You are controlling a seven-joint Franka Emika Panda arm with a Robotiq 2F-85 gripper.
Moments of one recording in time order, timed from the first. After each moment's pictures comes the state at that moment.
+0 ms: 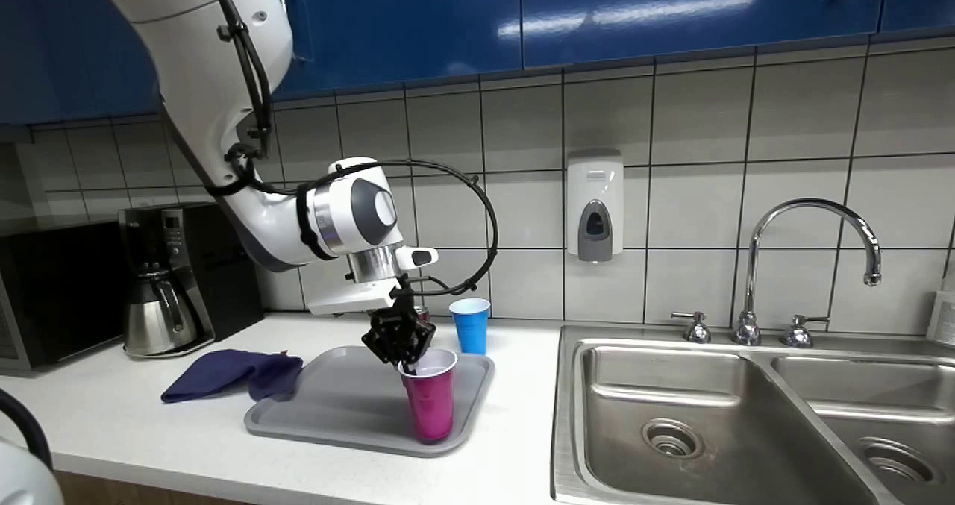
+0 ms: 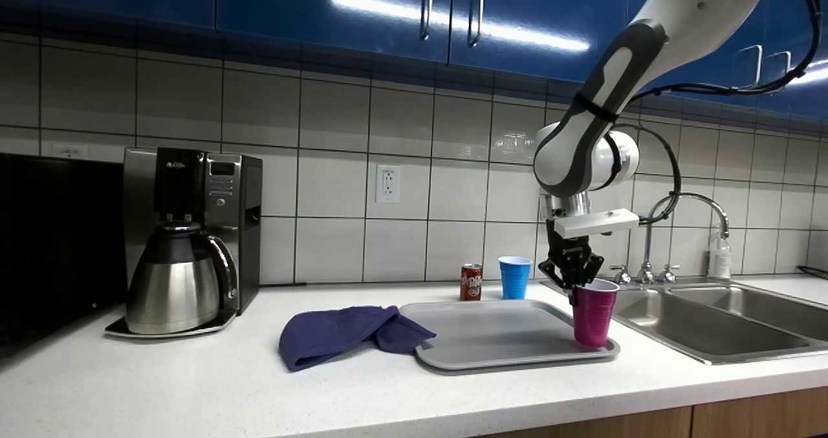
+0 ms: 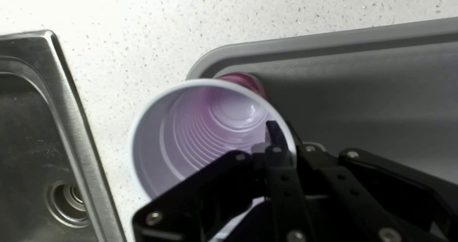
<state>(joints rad) 0.02 0.11 -0.05 -2.37 -0.29 2.43 0.28</state>
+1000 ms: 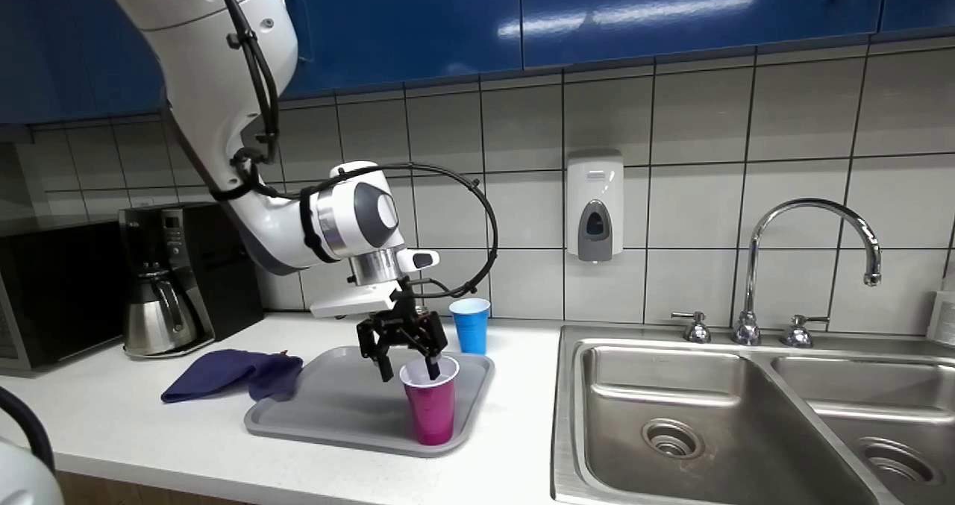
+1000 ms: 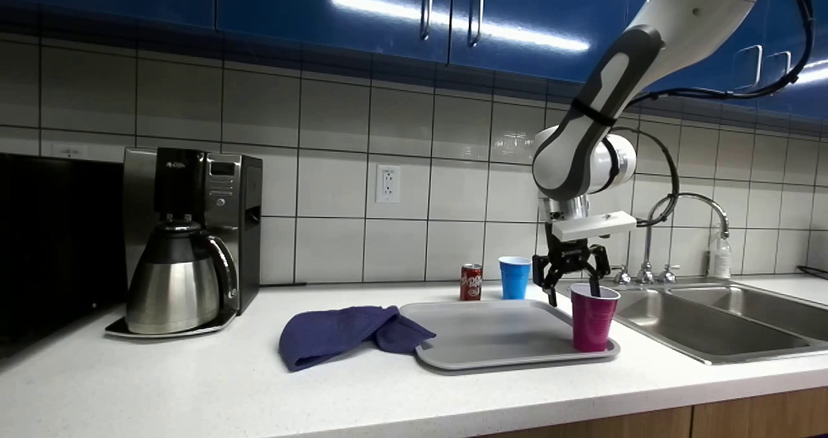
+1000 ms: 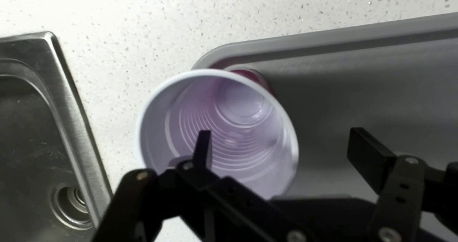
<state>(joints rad) 0.02 0.13 -0.05 -2.36 -0.30 2.43 0.30</state>
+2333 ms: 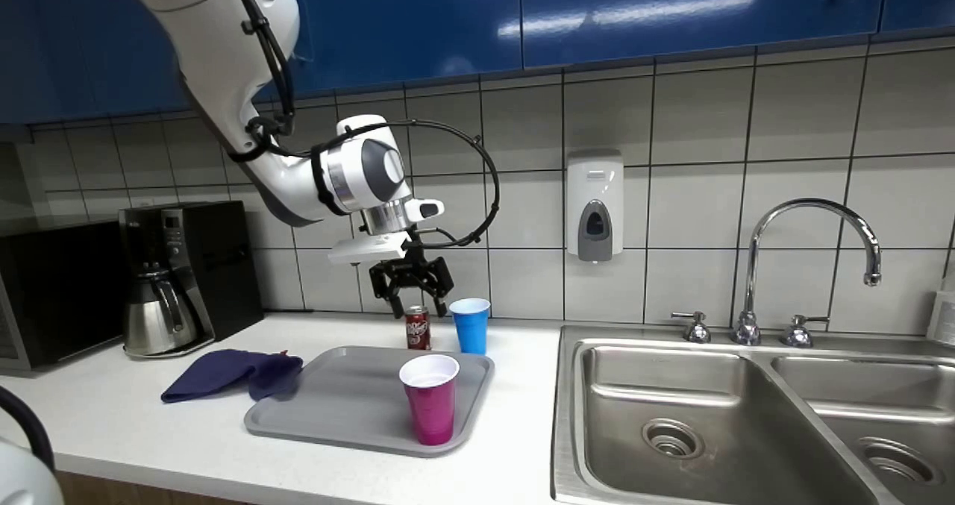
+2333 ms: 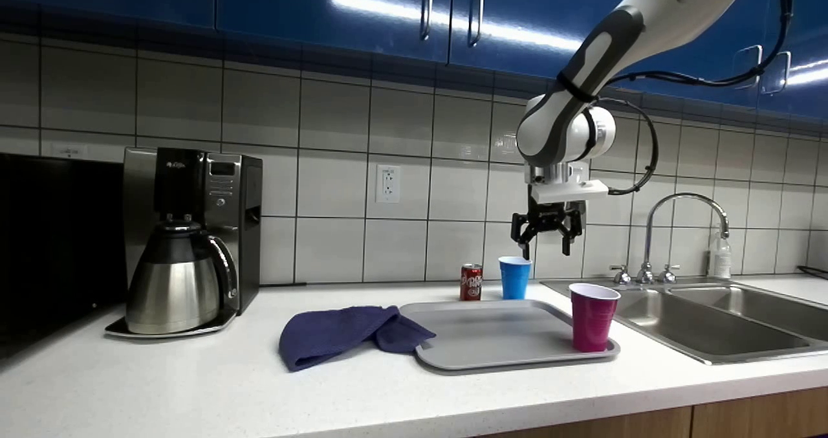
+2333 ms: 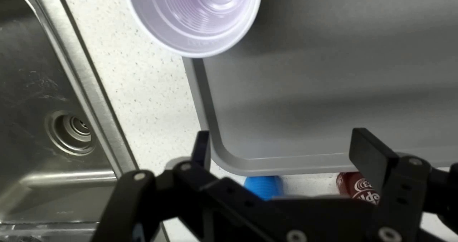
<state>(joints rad) 0.02 0.14 -0.04 -2.17 -0.25 2.42 0.28</state>
